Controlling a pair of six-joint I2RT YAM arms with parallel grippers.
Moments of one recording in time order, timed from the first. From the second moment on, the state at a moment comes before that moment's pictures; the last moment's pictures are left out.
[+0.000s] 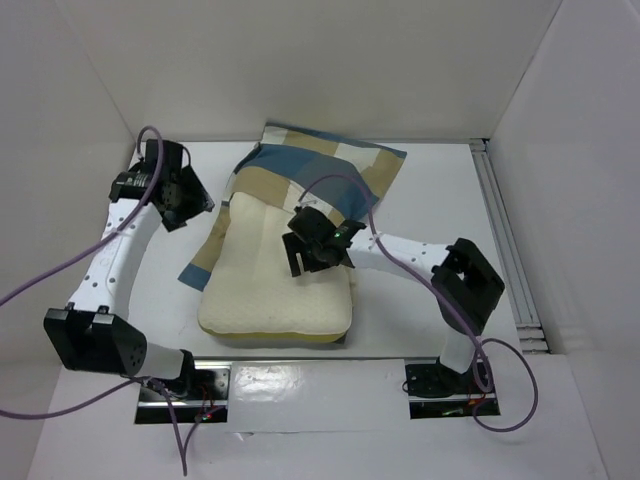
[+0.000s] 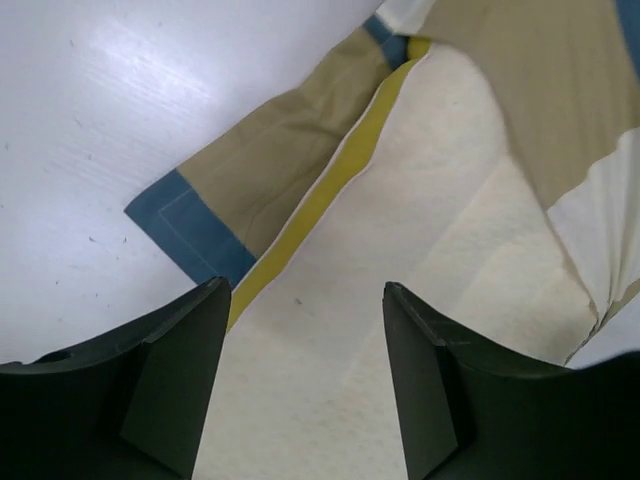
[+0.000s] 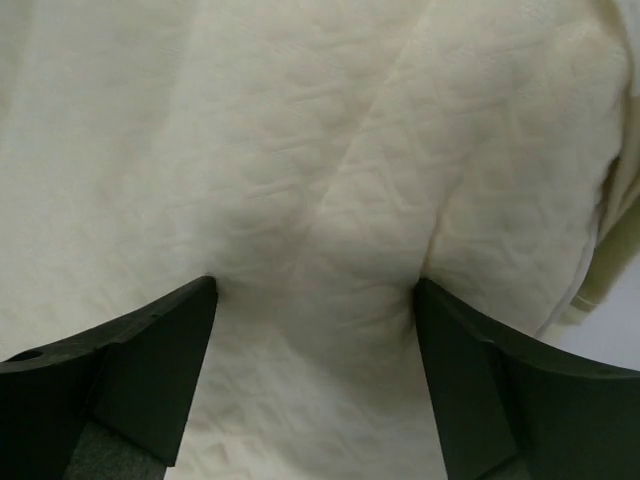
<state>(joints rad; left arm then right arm) -0.10 1.42 1.51 -1.03 -0.18 -0.63 0.89 1.74 1.31 -0.52 0.18 0.52</state>
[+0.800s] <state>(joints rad) 0.05 1.37 0.97 -0.75 0.30 -0.53 0.90 1.89 1.72 -0.55 0.33 0.49</state>
